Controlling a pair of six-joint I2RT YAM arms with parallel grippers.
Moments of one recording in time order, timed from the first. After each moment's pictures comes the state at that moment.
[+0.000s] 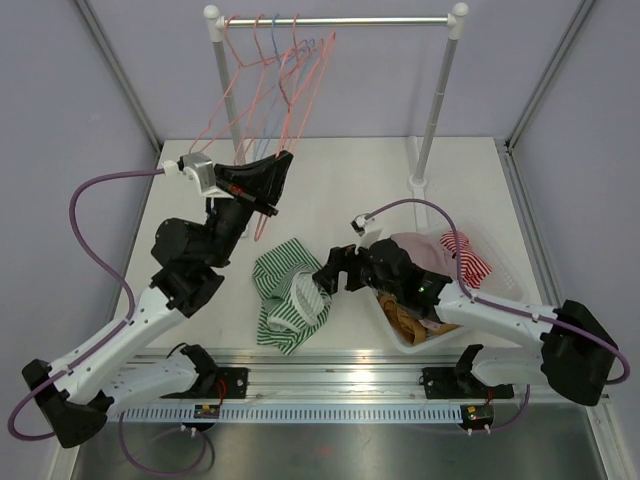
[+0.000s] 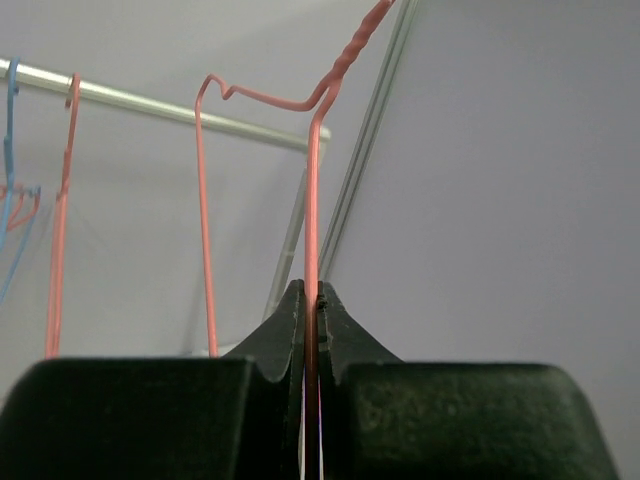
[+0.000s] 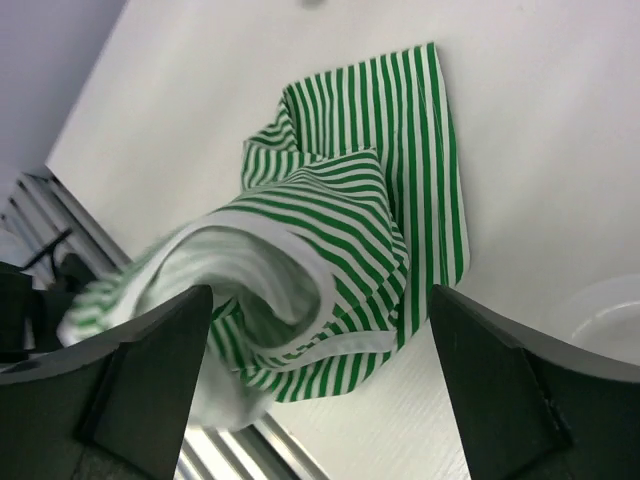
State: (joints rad) left arm -0.77 0.95 1.00 0.53 -0.12 -0.28; right arm 0.92 1.27 0.68 0.17 0.03 0.57
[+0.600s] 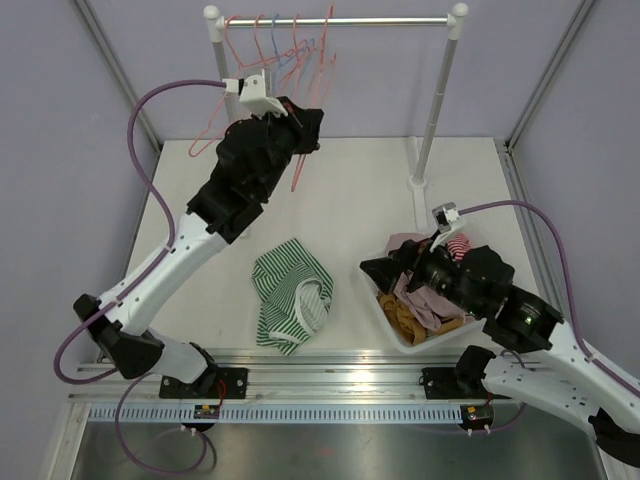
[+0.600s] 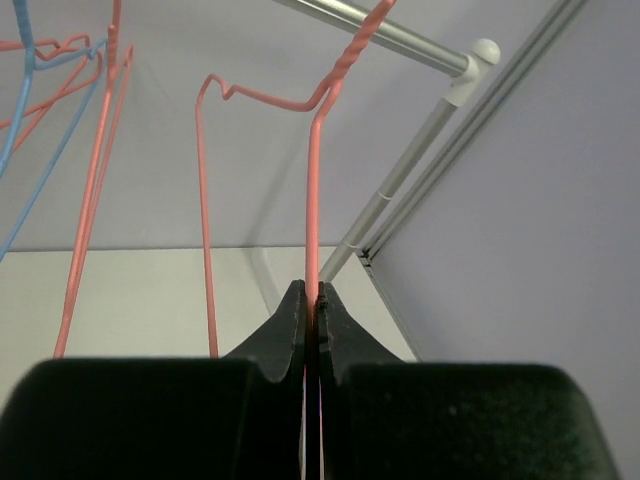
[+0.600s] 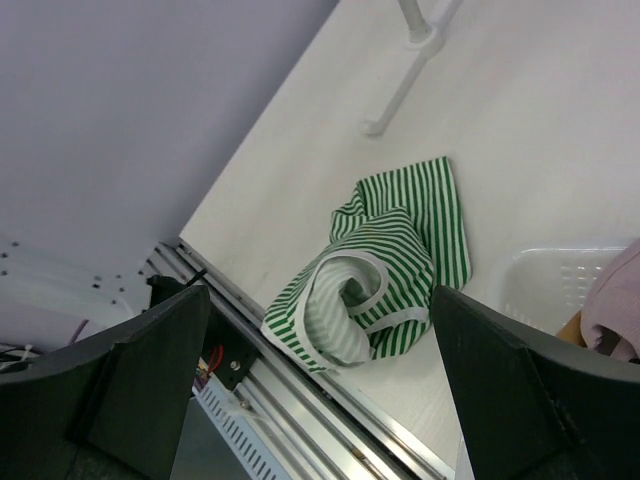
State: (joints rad) left arm -0.73 1.40 1.59 -0.06 -0.32 -0.44; right arm 0.92 0.69 0.89 -0.37 0.13 0.59
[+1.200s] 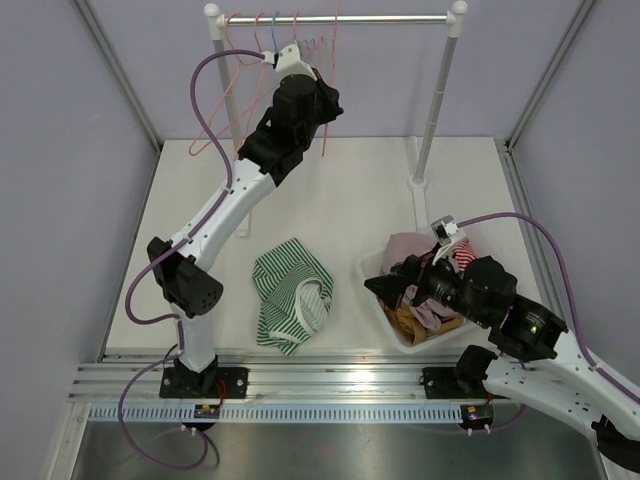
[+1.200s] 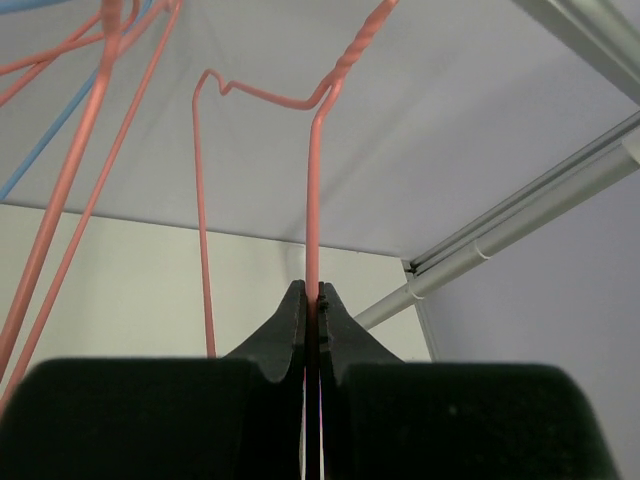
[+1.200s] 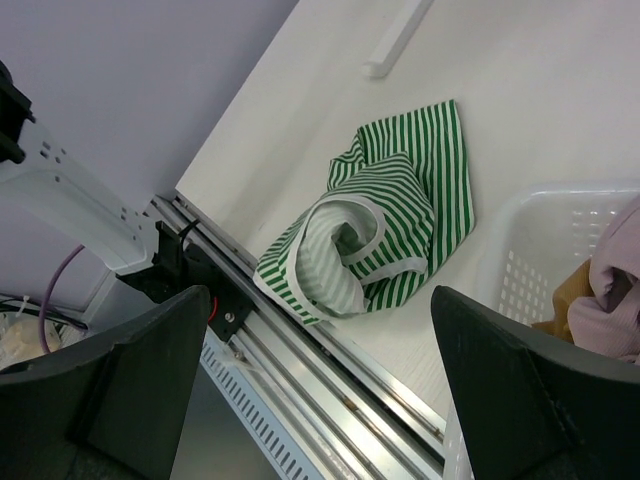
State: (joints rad) left arm -0.63 1.90 2.13 -0.29 -0.36 -0.61; right arm 0.92 0.58 0.82 -0.43 0.04 0.60
